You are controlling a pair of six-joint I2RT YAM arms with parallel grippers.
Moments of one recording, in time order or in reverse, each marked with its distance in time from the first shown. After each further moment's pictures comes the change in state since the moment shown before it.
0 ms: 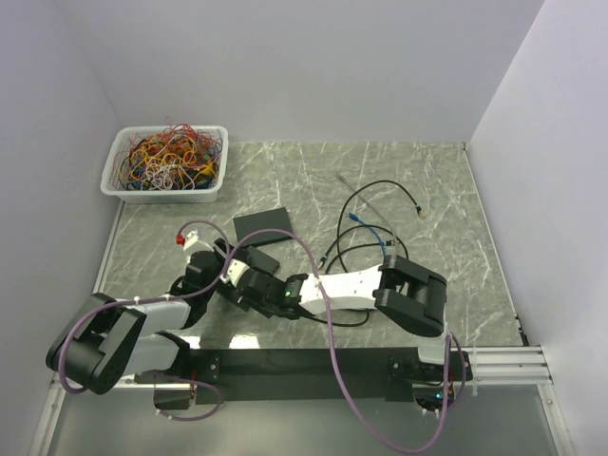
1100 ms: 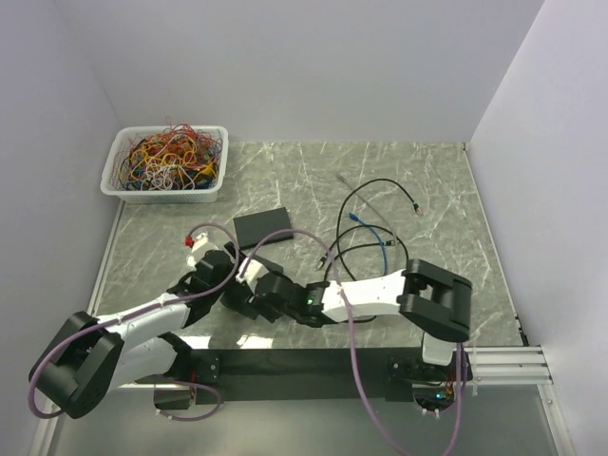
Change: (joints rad) left arm -0.129 -0.149 0.098 -0.395 -0.098 -0.076; right arm 0.006 -0.120 -0.183 0.181 0.038 0.016
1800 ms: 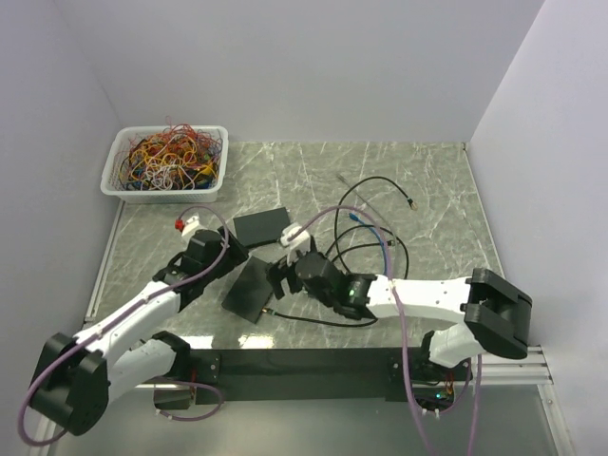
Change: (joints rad) left arm 0.101 -0.080 0.229 -0.409 0.031 0.064; right arm -0.089 -0.358 -0.211 0.176 0.105 0.164
